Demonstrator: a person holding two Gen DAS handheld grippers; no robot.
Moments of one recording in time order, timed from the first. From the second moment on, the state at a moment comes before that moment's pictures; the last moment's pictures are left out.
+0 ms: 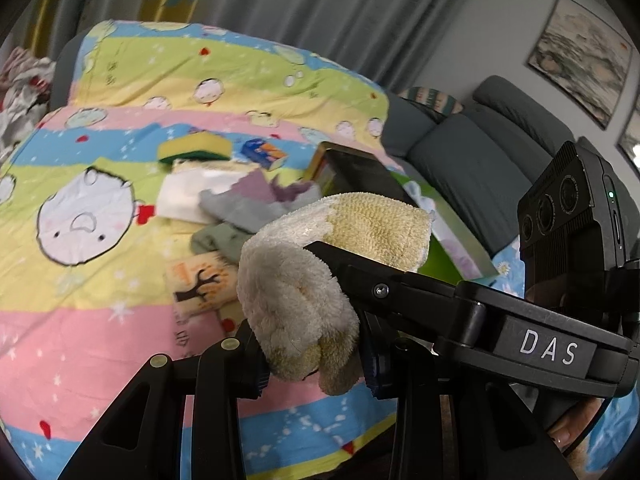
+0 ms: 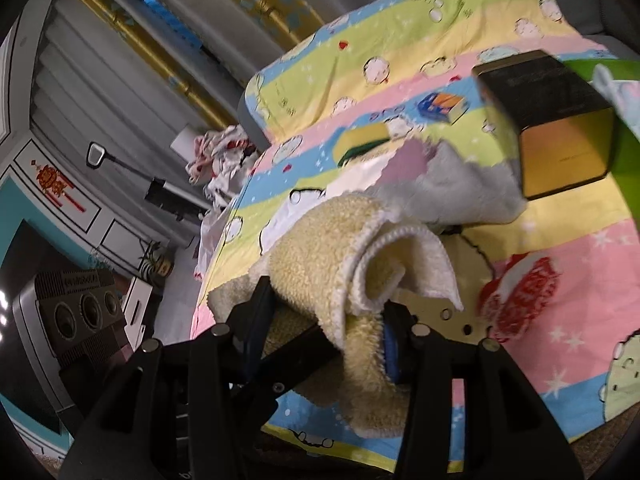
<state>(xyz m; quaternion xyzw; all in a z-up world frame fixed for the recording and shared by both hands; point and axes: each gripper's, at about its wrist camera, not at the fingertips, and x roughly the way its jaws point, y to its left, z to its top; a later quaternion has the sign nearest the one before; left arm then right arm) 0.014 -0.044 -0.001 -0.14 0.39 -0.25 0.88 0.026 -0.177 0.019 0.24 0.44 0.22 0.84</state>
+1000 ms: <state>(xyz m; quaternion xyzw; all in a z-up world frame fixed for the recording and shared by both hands) 0.093 -0.238 0.075 -0.05 0.31 -0.42 0.85 0.046 -0.362 0.086 0.31 0.28 0.06 0.91</state>
